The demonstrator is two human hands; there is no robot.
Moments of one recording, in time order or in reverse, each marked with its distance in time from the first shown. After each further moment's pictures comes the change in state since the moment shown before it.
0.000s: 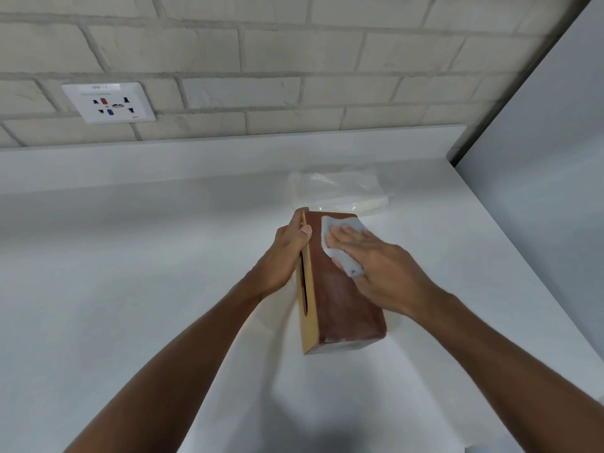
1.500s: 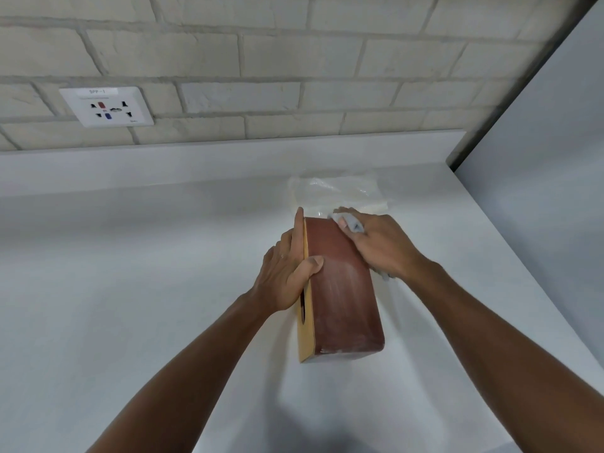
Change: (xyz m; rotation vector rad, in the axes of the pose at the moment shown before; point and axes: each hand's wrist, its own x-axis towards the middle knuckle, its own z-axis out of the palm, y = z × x) left_hand -0.006 0.002 0.012 0.413 0.079 0.028; right_hand 0.053 0.029 -0.010 0.154 0.008 0.275
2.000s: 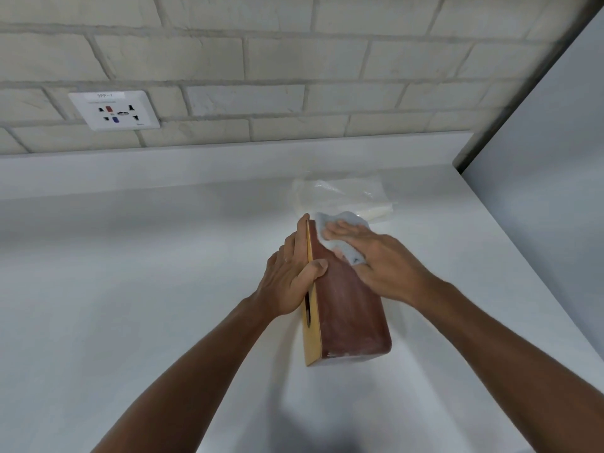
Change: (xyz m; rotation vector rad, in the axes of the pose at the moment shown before) left_hand -0.003 0.002 -0.001 -0.058 -0.001 0.015; right_hand -0.024 -0.003 0.006 -0.038 -0.075 -0.263
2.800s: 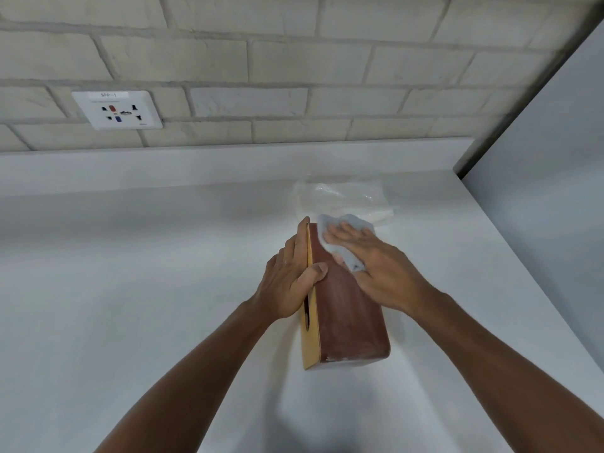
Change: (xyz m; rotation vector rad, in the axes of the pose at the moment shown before) left_hand -0.001 -0.001 0.000 0.011 -0.004 -0.002; right_hand -0.001 0.007 0.008 -0.040 0.019 -0.026
